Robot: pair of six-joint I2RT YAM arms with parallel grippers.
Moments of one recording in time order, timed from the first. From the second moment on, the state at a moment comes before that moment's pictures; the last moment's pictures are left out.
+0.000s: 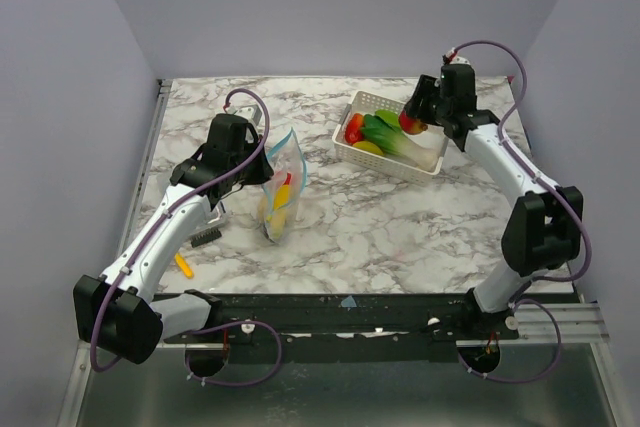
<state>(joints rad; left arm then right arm) -0.36 1.20 1.08 -0.59 0.10 -0.39 0.21 1.71 1.44 -0.30 0.13 0.33</state>
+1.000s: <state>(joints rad) -0.36 1.20 1.08 -0.58 0.11 -0.39 0.83 1.58 1.33 0.12 -0.29 0.39</state>
